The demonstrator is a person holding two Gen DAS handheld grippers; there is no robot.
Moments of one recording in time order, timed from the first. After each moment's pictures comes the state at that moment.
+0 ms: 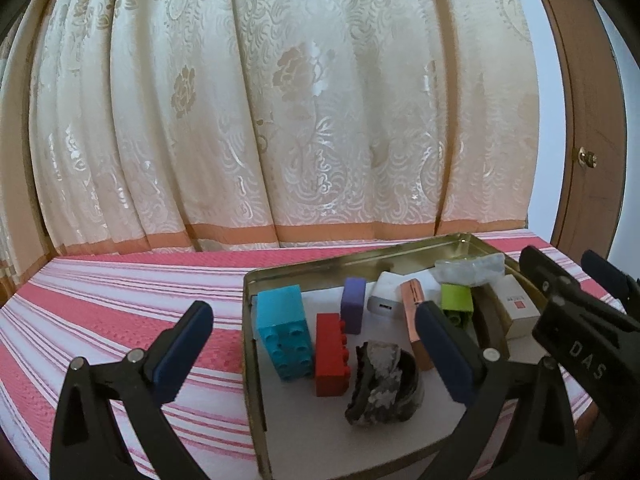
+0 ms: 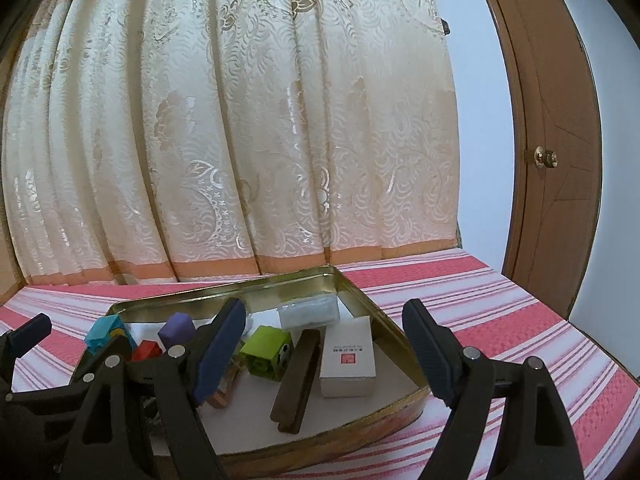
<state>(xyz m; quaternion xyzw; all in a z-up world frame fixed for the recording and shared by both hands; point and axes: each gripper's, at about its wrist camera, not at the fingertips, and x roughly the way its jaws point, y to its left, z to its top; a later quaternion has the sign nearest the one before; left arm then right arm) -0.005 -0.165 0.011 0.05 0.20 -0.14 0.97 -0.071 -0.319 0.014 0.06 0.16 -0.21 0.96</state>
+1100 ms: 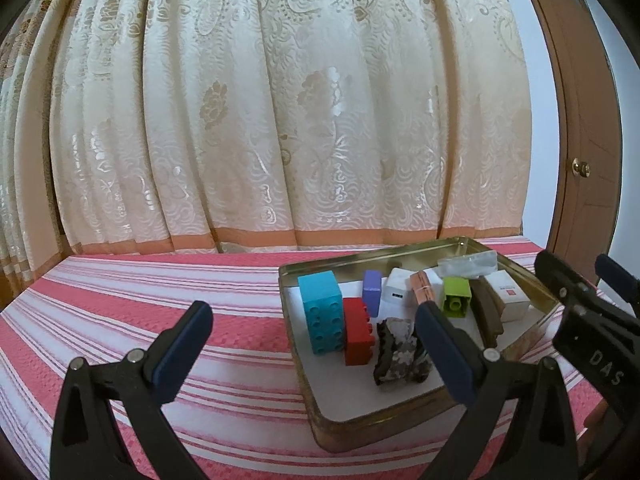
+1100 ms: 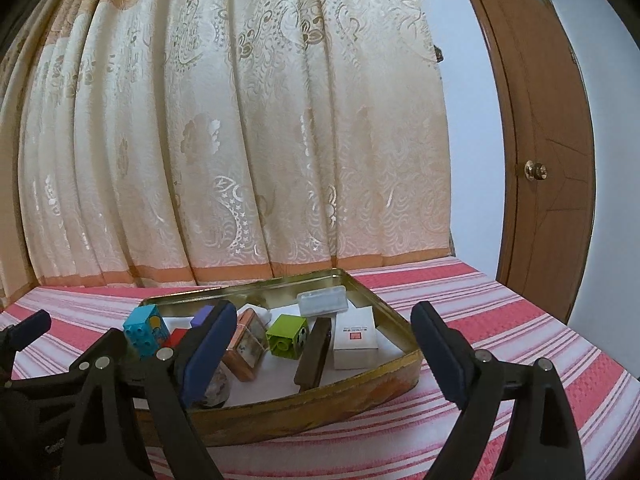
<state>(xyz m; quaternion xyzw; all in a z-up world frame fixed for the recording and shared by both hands) -0.041 -0.127 0.017 0.04 0.18 -0.14 0.97 -0.118 -0.289 0.018 0.05 0.12 -0.20 0.97</state>
